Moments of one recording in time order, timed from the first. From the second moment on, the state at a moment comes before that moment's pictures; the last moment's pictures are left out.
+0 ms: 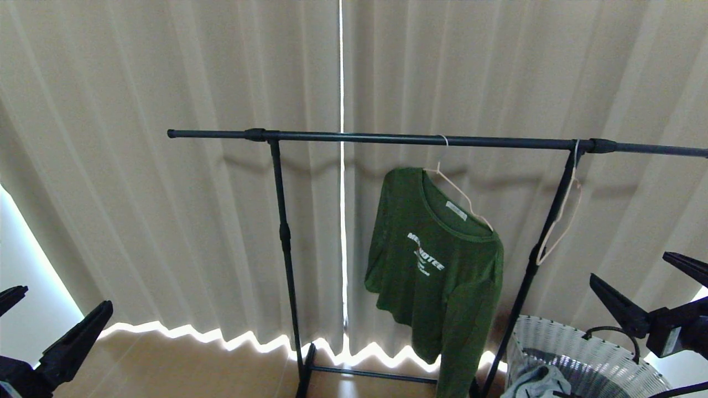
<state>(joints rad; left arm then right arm) 0.04 0.85 -0.10 -0.69 -0.08 0.18 0.19 1.13 -0.13 -0.88 -0.15 -0.22</state>
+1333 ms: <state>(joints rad) -0.04 0.96 -0.05 -0.69 -0.08 0.18 0.19 1.20 -0.09 -0.88 -0.15 -0.22</state>
